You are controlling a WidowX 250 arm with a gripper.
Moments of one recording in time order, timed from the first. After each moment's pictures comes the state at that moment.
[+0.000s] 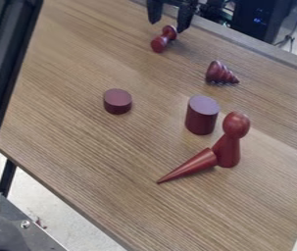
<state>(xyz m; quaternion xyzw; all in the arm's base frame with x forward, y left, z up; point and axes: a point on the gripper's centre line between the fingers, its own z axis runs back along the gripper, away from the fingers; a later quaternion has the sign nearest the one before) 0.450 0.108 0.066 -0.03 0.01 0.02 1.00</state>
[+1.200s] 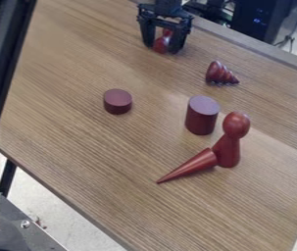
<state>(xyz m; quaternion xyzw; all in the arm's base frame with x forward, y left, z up) 0.449 0.106 0.028 -0.02 -0.02 0.07 1.00</state>
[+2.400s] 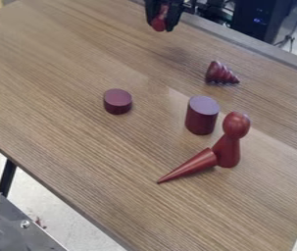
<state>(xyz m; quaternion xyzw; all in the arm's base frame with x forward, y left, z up) 0.423 0.086 0.095 0.05 -0.06 0.08 0.99</state>
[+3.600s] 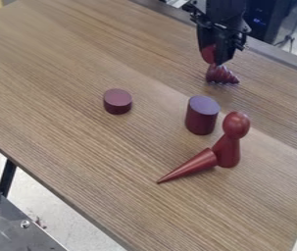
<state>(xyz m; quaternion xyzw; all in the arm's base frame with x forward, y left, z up) 0.401 -0.017 0.084 -0.03 -0.11 -0.16 0.98</state>
